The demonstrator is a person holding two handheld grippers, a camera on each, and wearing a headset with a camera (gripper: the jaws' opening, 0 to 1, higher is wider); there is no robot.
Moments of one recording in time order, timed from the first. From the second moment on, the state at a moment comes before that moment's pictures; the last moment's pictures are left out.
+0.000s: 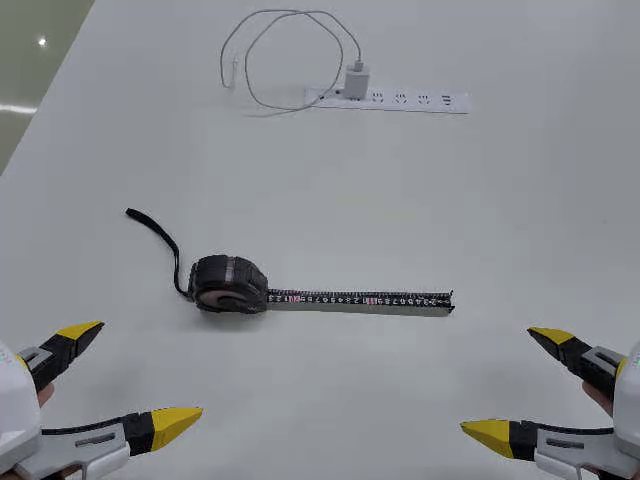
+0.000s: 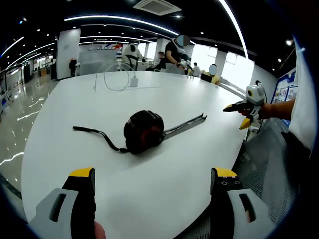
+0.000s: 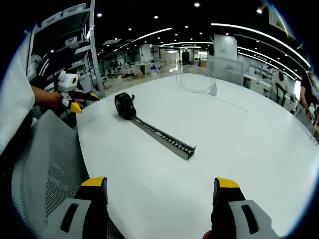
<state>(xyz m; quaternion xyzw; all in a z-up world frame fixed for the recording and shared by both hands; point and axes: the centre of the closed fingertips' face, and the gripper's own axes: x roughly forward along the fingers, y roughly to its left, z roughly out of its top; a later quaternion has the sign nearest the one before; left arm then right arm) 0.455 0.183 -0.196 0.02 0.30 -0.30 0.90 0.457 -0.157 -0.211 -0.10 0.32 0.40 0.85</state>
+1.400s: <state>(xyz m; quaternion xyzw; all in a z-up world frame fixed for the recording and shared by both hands) 0.509 0.131 -0.200 -0.02 0.29 -0.30 0.91 0.462 -0.157 -0.212 -0.10 0.32 0.40 0.85</state>
